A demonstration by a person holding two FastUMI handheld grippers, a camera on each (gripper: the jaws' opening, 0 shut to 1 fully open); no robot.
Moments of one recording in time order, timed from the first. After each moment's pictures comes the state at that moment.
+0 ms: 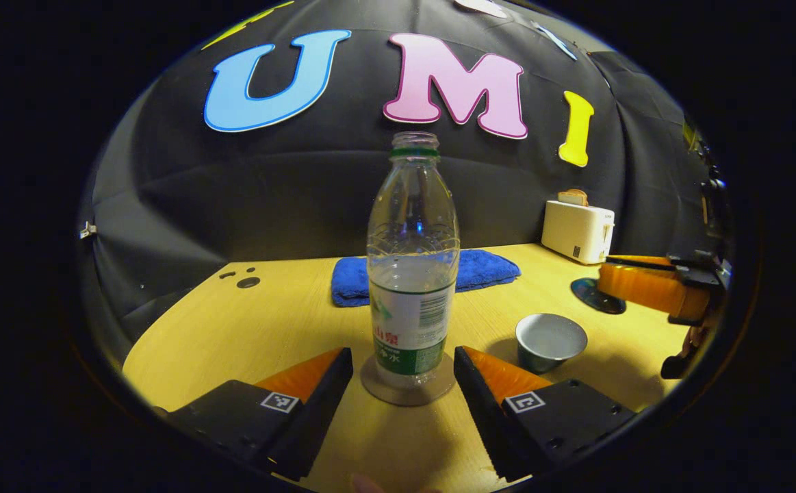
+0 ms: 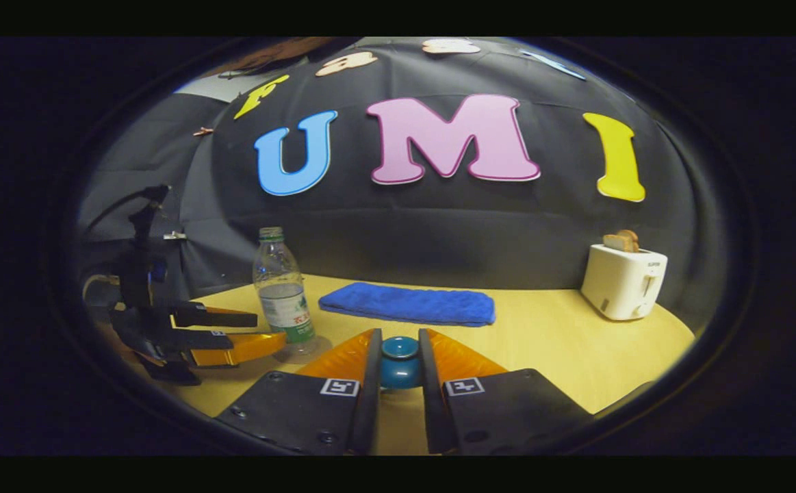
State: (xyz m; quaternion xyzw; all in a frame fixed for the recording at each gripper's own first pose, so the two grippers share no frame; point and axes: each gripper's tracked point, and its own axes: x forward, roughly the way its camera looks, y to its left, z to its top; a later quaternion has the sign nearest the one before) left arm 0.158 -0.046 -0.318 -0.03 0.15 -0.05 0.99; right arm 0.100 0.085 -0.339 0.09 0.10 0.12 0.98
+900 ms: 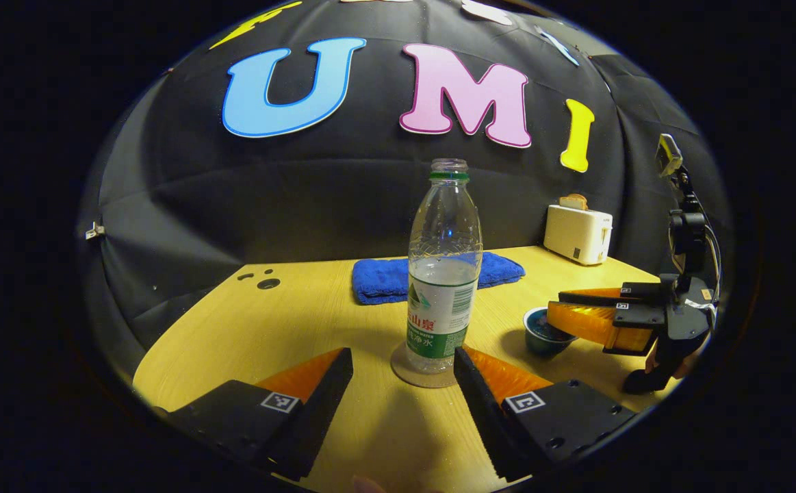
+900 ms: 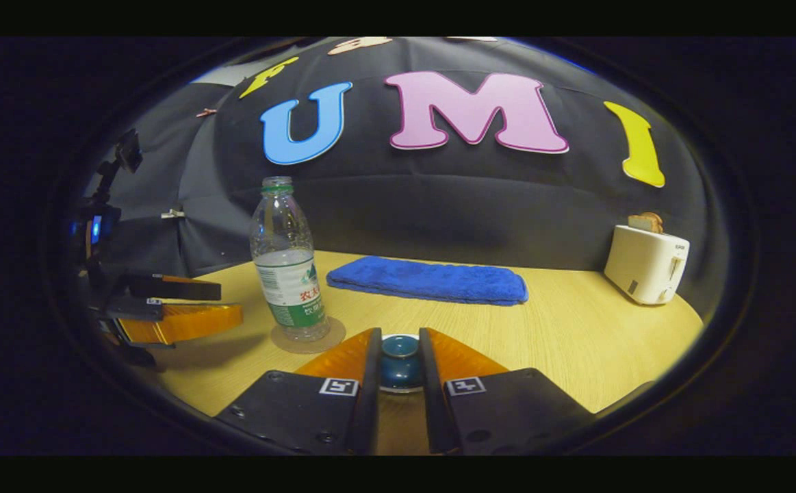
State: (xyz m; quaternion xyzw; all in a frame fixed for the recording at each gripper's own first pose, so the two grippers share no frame) left arm 0.133 -0.017 -0.307 -0.03 0.14 -0.05 0.99; right arm 0.114 0.121 -0.382 0.07 0.15 0.12 0.98
